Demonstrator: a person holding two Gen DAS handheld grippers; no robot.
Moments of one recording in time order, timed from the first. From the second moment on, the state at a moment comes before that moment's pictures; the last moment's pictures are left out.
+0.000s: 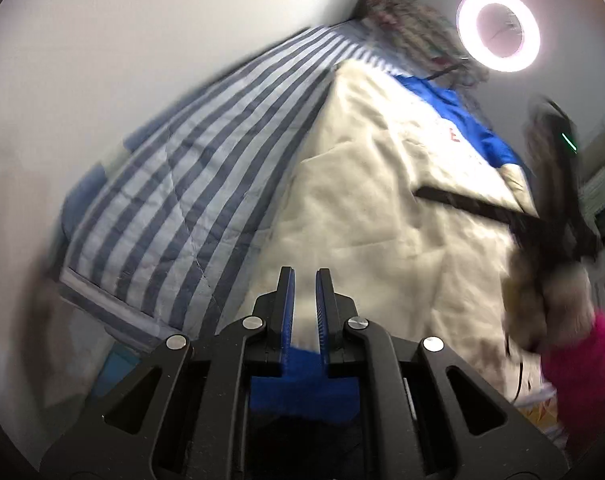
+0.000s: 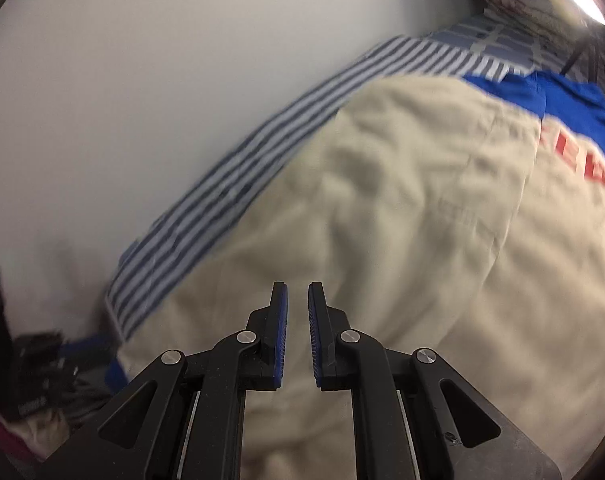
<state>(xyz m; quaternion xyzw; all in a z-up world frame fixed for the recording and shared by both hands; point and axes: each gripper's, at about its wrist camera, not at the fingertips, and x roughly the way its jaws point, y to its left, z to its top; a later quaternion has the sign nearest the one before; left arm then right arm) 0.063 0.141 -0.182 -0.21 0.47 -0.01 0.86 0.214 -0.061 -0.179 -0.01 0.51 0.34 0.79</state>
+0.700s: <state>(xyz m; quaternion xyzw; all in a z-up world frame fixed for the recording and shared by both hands) 0.072 0.166 -0.194 -0.20 0.50 -0.02 0.84 0.125 -0.060 -0.185 -0.05 0.47 0.38 0.79</state>
